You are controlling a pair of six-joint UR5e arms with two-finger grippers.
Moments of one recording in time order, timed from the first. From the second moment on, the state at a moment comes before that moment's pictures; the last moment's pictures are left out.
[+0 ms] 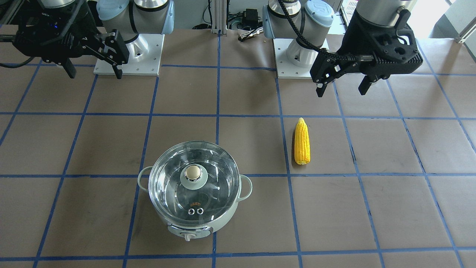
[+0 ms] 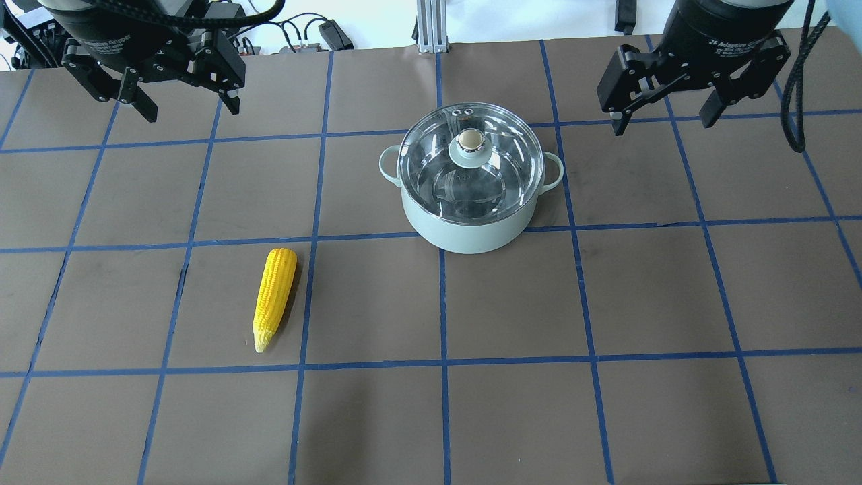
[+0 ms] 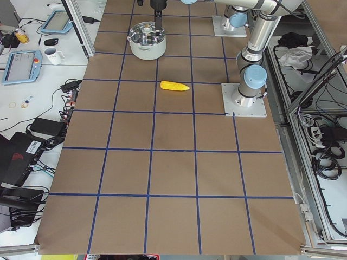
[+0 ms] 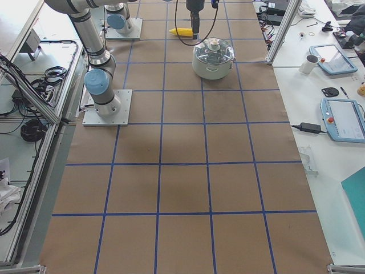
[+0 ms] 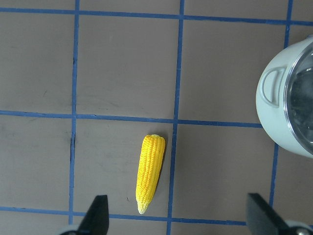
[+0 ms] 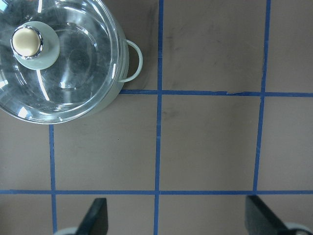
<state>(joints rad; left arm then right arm) -1.55 -1.59 -1.41 -1.62 1.60 -0.05 1.58 -1.60 1.45 -1.45 -1.60 -0.02</state>
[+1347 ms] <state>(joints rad) -1.52 -1.72 -1.75 -1.30 1.59 0.21 1.59 -1.60 1.45 -1.46 -1.59 -0.02</state>
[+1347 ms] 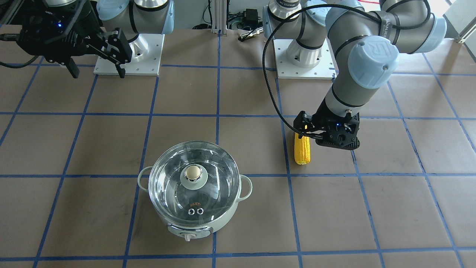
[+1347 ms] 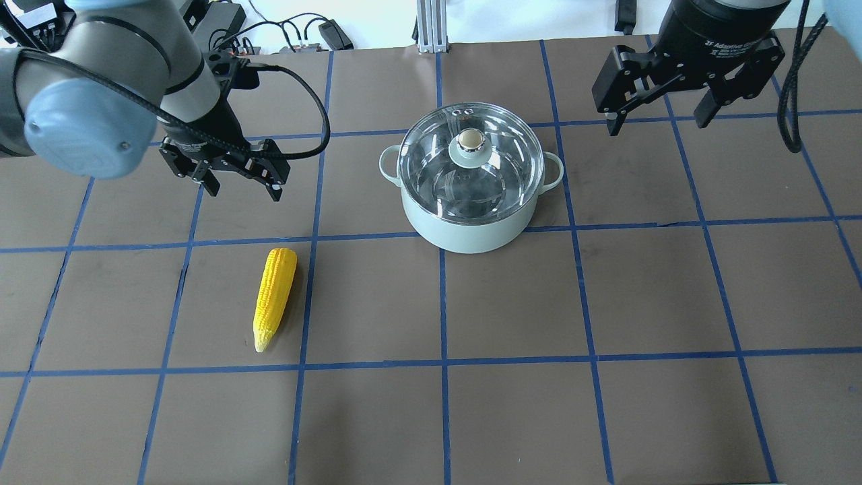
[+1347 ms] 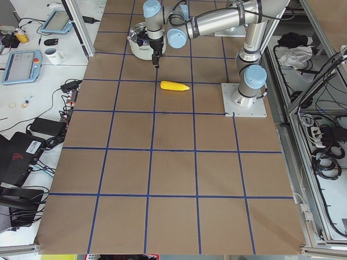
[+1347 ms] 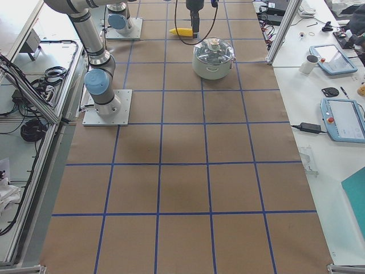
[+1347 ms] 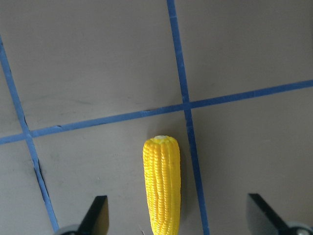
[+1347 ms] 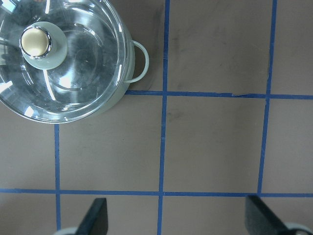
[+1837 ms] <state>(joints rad) -1.44 -1.75 -1.89 -1.18 1.57 0.31 1.59 -1.60 1.45 -1.46 -1.59 -0.02</state>
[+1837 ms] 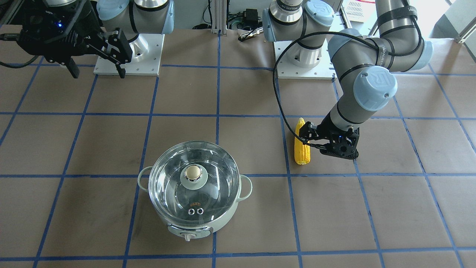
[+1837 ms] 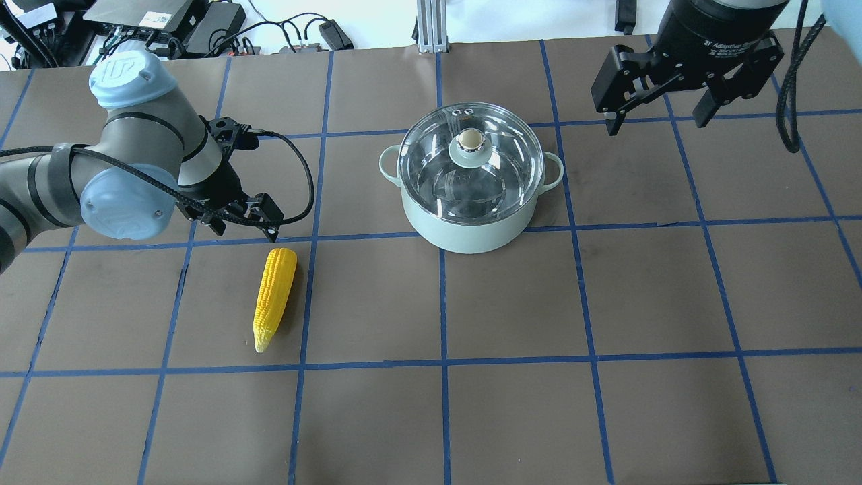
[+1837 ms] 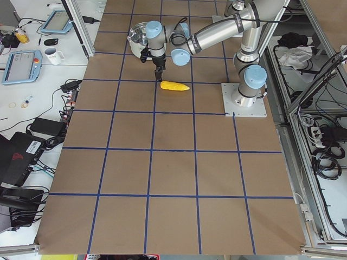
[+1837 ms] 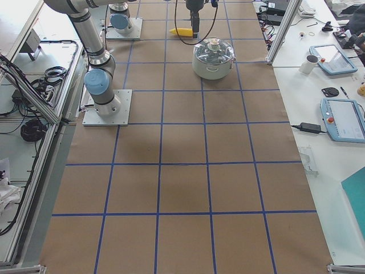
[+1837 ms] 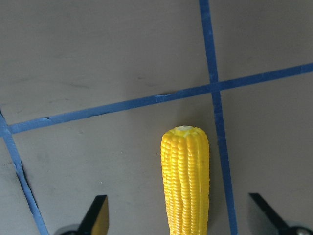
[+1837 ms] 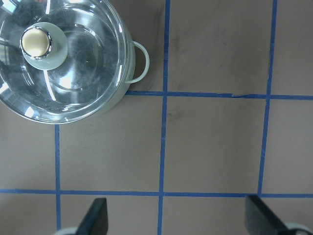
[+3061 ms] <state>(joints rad) -1.44 -1.89 -1.96 -1.12 1.56 0.36 1.66 -1.44 1.39 -1.63 -1.57 0.03</state>
